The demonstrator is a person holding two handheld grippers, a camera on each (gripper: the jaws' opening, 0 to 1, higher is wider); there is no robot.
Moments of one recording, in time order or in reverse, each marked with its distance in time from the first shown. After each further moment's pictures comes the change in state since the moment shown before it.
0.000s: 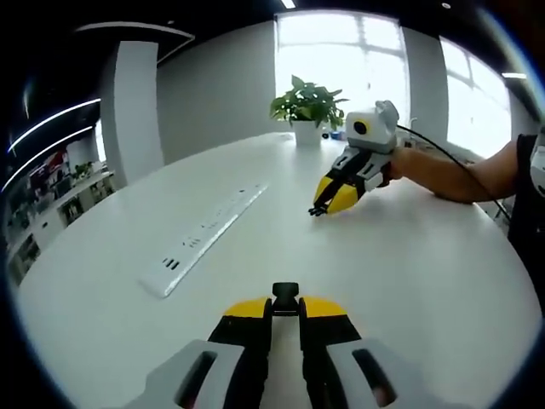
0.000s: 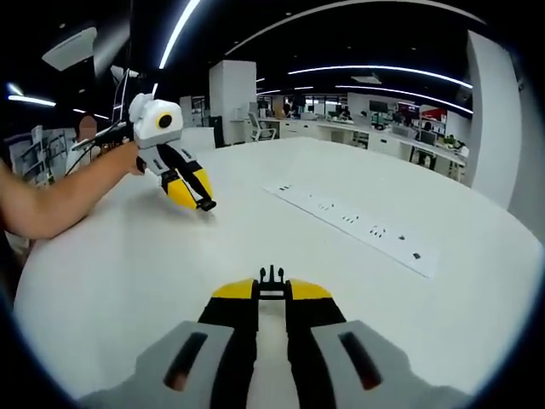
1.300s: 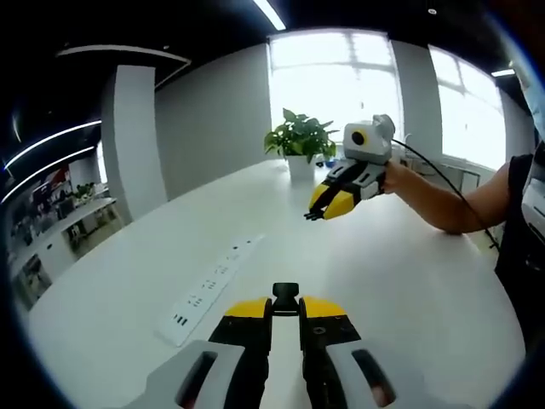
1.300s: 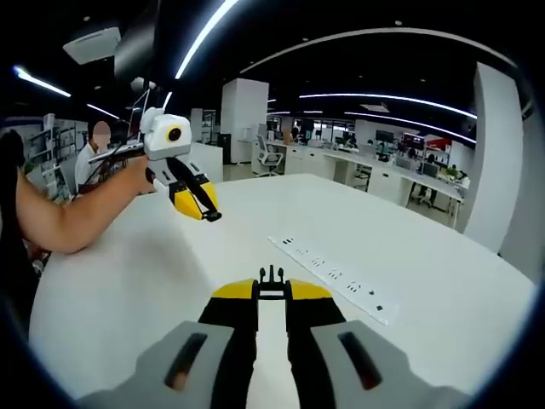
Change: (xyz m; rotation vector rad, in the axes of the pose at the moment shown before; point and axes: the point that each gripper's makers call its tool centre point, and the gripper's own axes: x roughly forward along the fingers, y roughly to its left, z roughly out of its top) left arm -0.039 -0.023 0.077 0.031 -0.111 0.003; right arm -0.065 0.004 0.077 -0.086 -0.113 0.001
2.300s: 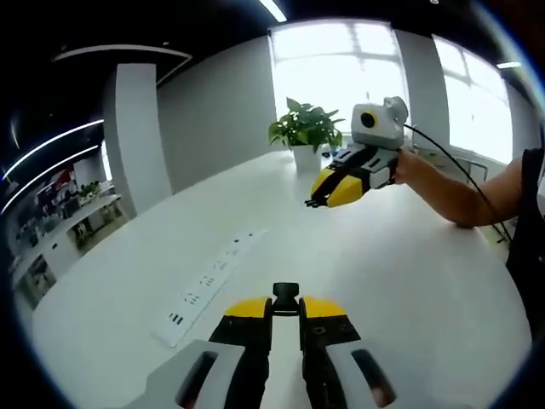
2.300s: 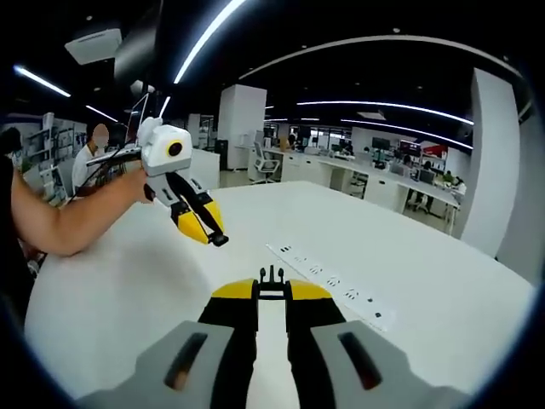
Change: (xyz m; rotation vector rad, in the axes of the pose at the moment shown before) left arm 0.026 -0.008 -0.011 0.006 0.042 0.039; right arm 0.006 0.000 0.005 -0.012 -0.032 -0.021
